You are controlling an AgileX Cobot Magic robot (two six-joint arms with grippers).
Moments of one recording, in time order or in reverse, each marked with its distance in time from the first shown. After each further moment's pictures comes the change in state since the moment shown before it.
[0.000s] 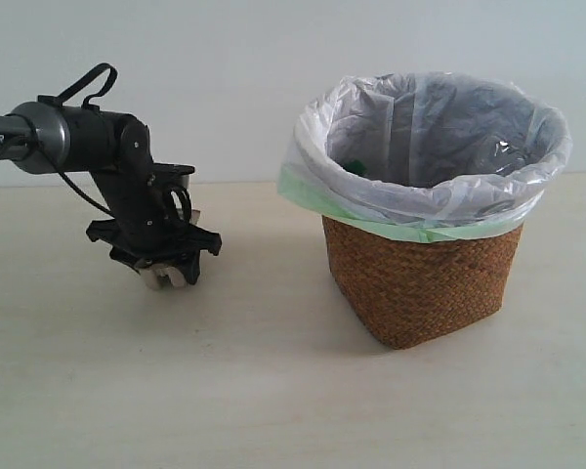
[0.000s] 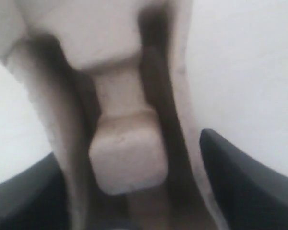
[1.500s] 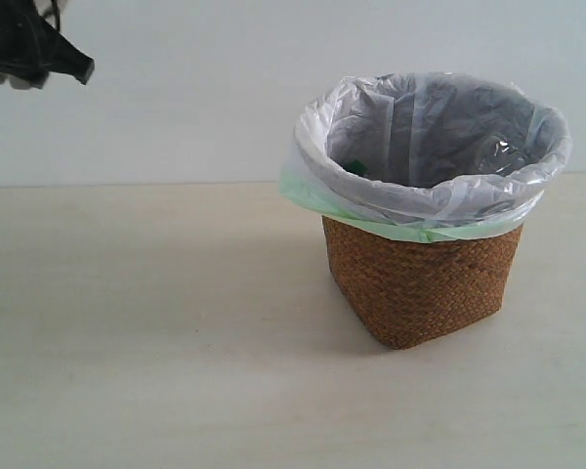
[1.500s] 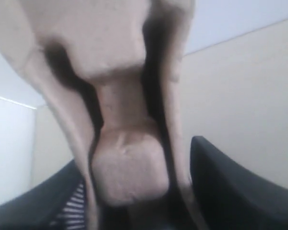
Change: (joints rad) left arm 0.000 -0.490 0.000 0.672 0.127 -0.191; right arm 0.000 0.000 0.000 0.000 0.000 0.000
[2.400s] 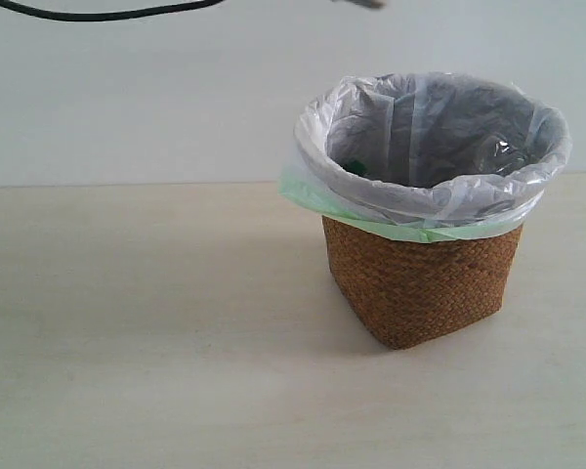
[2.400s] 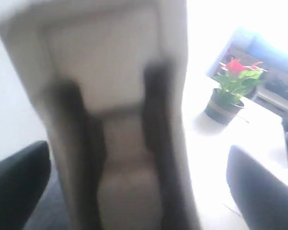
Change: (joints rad) left arm -0.244 0.077 -0.086 -1.945 -0.417 1.220; right arm 0.000 0.000 0.000 0.000 0.000 0.000
